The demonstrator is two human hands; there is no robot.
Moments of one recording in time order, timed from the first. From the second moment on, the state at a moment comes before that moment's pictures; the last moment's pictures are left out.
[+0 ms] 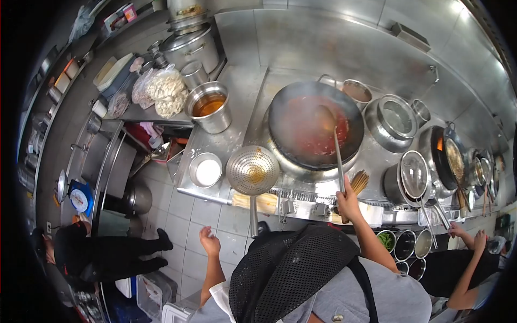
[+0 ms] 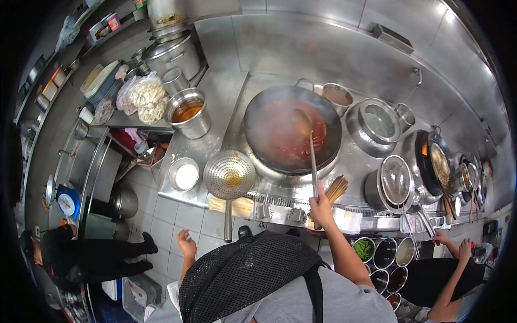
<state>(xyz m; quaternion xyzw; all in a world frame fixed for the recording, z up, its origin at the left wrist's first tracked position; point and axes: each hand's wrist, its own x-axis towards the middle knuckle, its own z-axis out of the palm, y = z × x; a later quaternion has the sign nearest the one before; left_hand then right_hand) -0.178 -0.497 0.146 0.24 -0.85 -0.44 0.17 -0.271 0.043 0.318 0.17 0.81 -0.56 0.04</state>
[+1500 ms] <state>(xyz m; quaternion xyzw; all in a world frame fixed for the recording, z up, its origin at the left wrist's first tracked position) -0.349 -0.516 0.187 0.35 -0.53 -0.77 0.05 -0.270 0.026 0.349 0.24 0.66 -0.70 0.12</state>
